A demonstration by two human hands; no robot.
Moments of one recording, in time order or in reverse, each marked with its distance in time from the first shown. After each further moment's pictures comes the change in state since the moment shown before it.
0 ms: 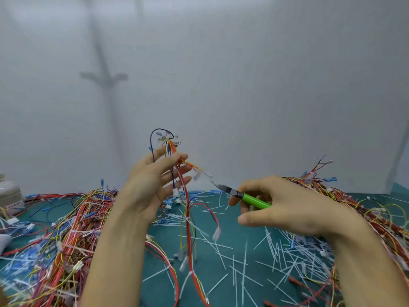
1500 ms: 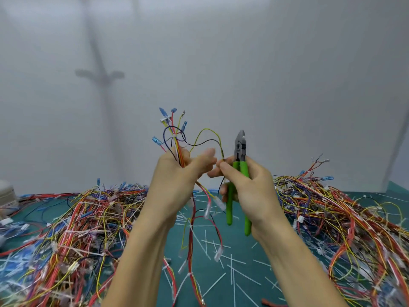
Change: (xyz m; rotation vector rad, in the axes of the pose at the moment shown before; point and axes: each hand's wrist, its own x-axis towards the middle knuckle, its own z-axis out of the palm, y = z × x) left_hand -0.012 -0.012 0.038 0.369 -0.053 0.239; right_hand 0.048 -0.011 0.056 0.905 0.642 -0.091
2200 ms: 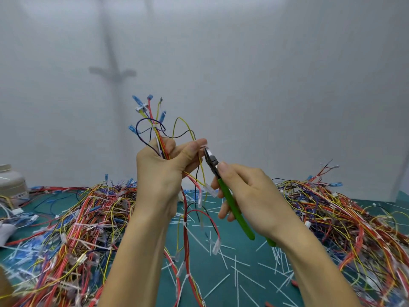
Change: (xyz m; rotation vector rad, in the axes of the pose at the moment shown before) left_hand -0.003 0.012 -0.015 -0.347 0.201 0.105; right_hand -0.011 -0.019 -0.002 -0.458 -0.300 -0.024
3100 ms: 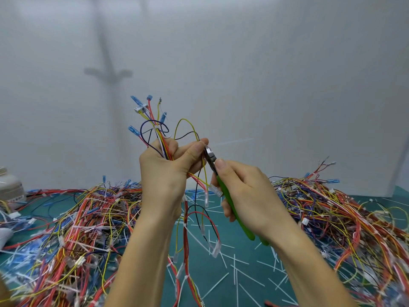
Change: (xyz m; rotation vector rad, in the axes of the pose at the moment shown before) left_hand -0.003 -0.005 0.007 0.021 0.016 -0.004; right_hand 0.000 -0.004 0.005 -0.044 0.091 -0.031
